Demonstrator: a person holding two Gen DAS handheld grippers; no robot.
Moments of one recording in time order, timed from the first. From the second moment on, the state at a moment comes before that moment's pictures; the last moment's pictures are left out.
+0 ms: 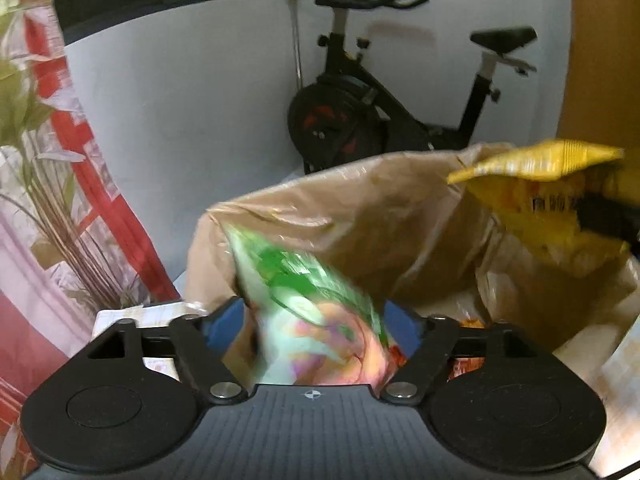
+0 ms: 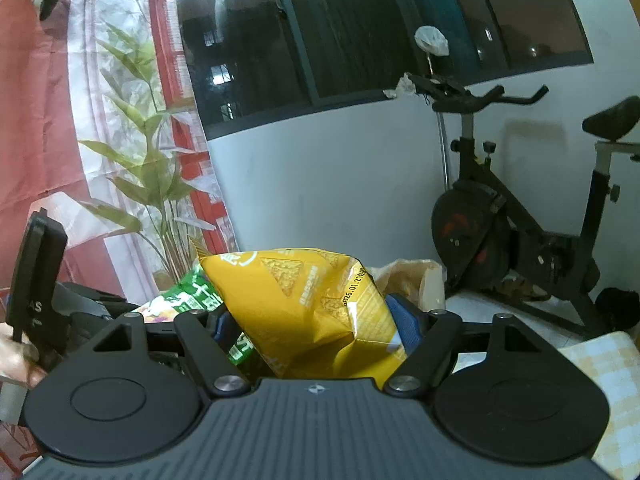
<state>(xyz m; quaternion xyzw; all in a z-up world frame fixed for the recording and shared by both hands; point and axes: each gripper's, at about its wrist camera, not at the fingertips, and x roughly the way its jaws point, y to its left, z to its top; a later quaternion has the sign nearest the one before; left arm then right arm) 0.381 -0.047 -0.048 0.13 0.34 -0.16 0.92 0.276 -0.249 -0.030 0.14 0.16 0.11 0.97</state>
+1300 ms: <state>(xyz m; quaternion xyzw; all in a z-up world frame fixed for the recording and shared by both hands) 0.251 0.024 -0.025 0.03 0.26 -0.15 0.95 0.181 -0.217 -0.035 0.05 0.19 0.06 0.98</state>
